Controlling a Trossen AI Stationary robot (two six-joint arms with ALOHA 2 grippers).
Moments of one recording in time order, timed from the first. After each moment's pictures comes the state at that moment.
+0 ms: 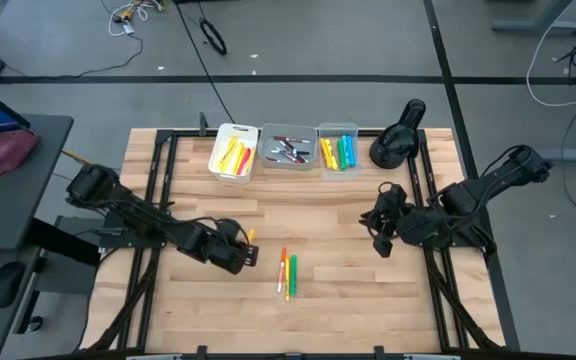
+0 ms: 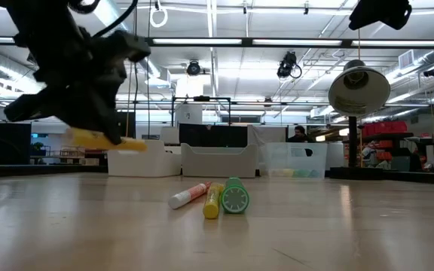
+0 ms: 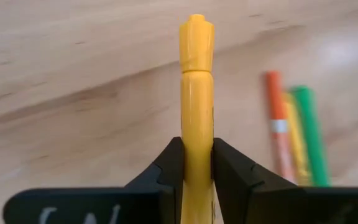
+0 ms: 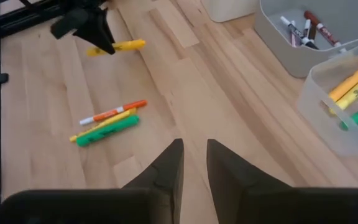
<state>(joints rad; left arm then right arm) -0.42 1.52 0.82 -0.44 -0.38 -1.64 0.49 1.03 1.03 -0.88 0.54 0.76</state>
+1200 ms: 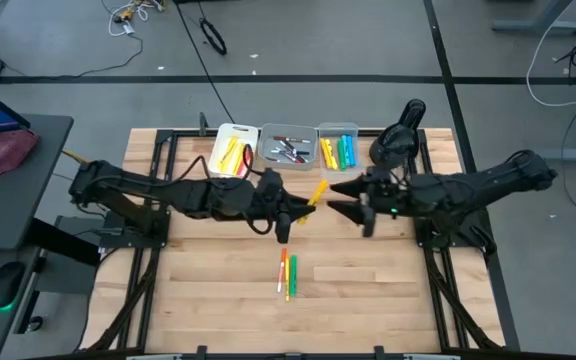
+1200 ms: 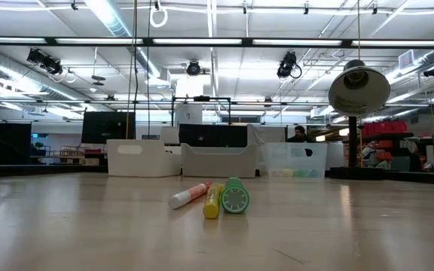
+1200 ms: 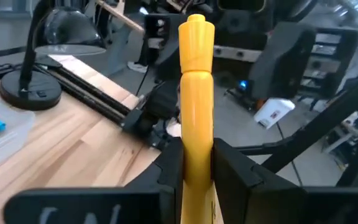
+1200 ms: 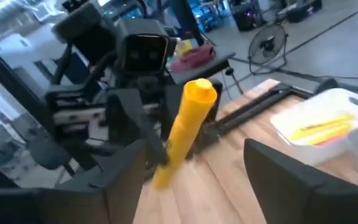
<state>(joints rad) -0.18 1.52 1.37 -0.01 -0.31 -0.62 0.30 1.07 1.03 -0.06 0.44 0.53</state>
